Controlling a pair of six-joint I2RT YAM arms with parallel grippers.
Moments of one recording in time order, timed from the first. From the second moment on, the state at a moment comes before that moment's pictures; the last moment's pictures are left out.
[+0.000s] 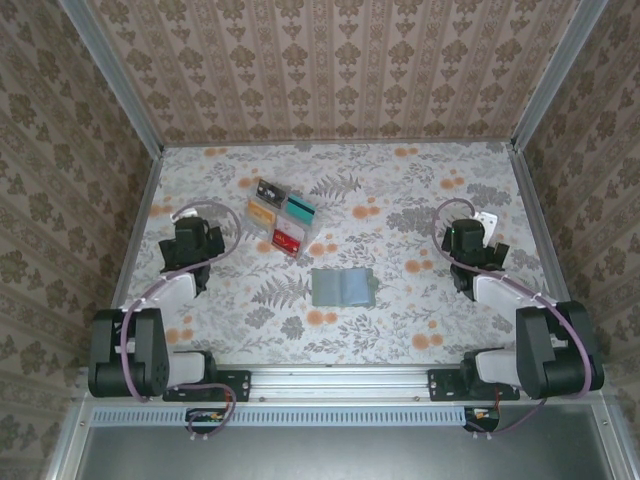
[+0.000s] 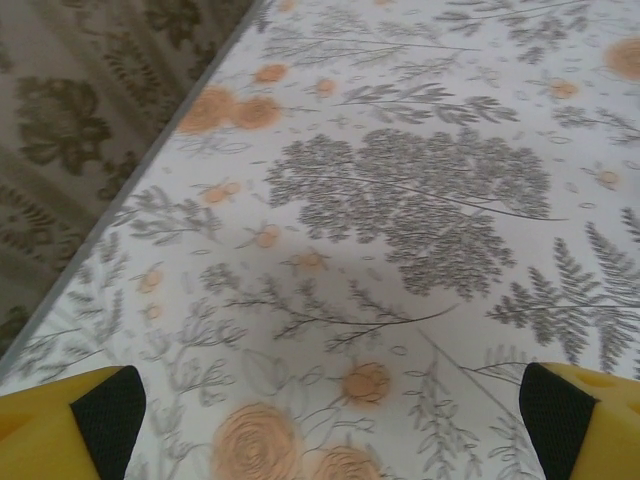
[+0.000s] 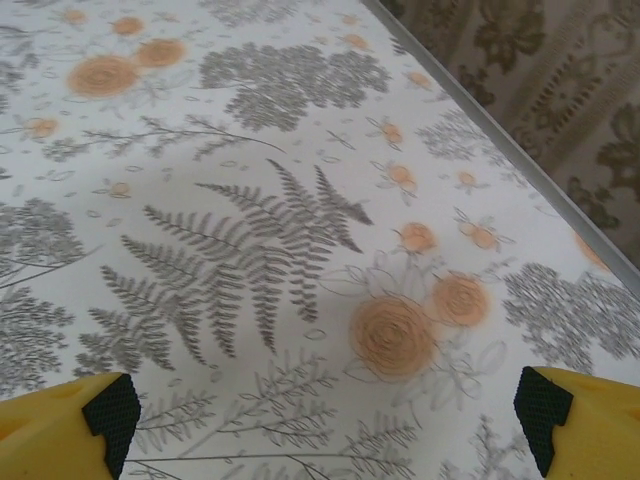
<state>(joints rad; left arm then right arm) -0.06 1.29 0.50 0.18 -0.35 -0.09 0.07 1.30 0.48 0.17 0.57 0.24</state>
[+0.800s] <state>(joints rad) -0.08 1.52 0.32 0.85 -0.15 0.11 0.08 1.49 0.38 0.74 0.26 0.03</state>
